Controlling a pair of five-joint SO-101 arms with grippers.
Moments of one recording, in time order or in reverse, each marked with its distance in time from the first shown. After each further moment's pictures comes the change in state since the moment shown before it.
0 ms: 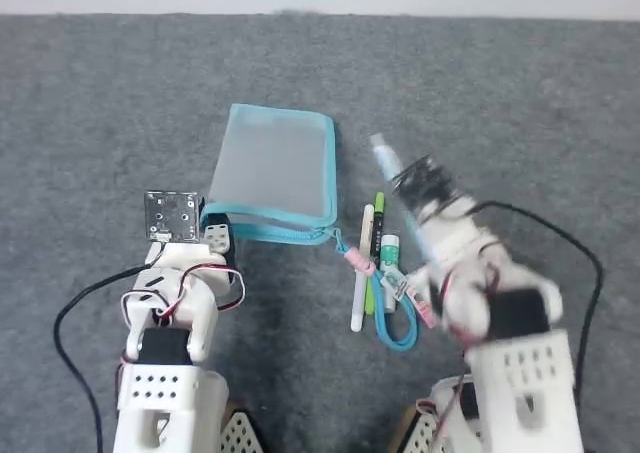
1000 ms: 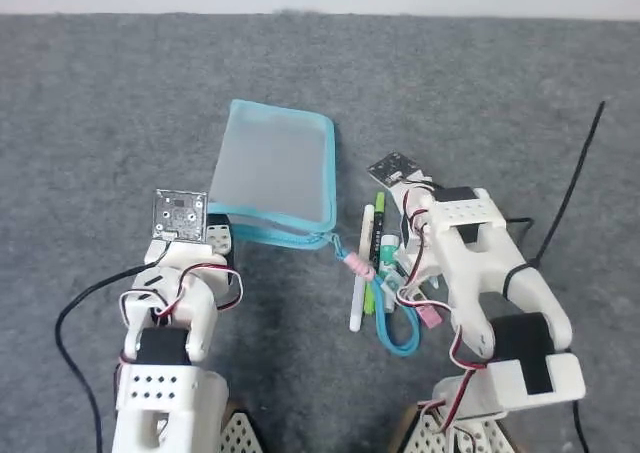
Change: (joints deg) left arm 0.1 0.0 -1.2 1.5 -4.6; right arm 5.2 63.6 -10.3 -22.2 1.1
